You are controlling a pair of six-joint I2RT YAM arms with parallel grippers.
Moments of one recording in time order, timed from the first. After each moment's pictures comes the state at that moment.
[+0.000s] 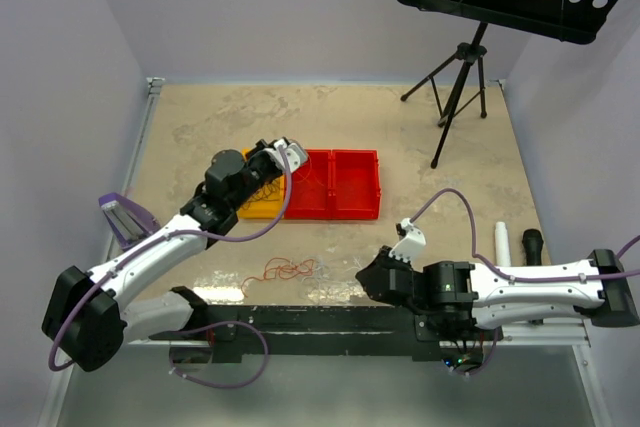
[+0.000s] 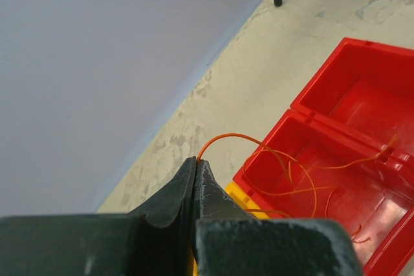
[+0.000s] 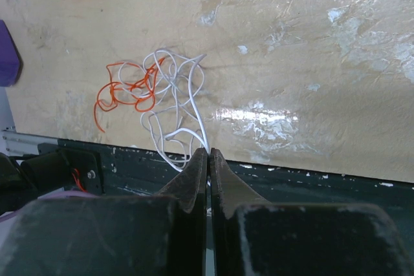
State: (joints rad) left arm -0.59 1.13 0.73 0.33 0.04 0.61; right arm 1.49 0.89 0.61 -0.71 0.66 1.62
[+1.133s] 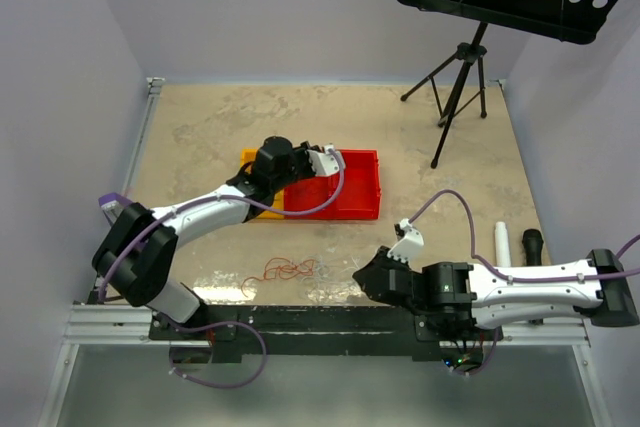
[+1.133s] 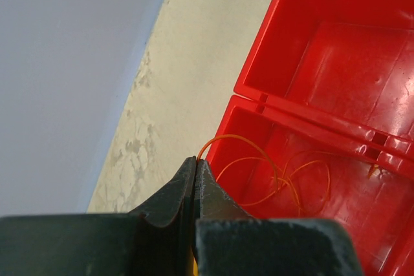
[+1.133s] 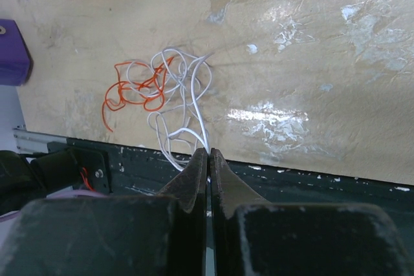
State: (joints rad) left arm -0.65 1.51 0.88 0.30 0.05 0.78; right arm 1.49 0.90 0.60 -0.66 0.66 1.62
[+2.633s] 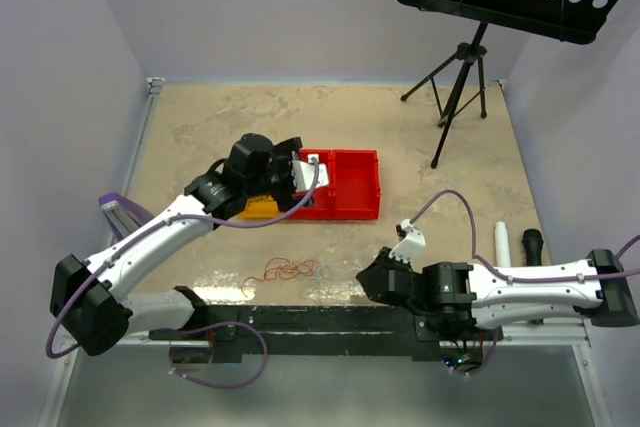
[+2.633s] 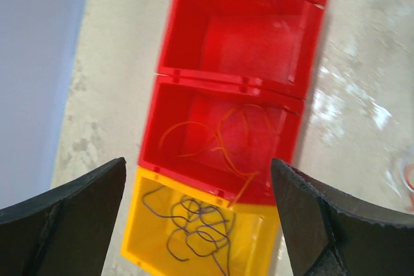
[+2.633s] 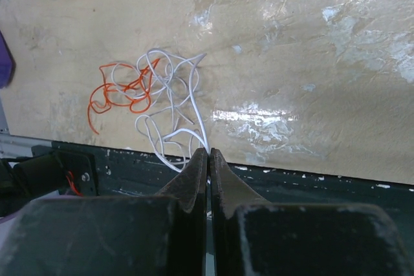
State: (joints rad) left arm -0.67 1.22 1.01 -0.31 0.23 0.74; right arm 1.49 0.89 0.60 -0.70 0.66 1.62
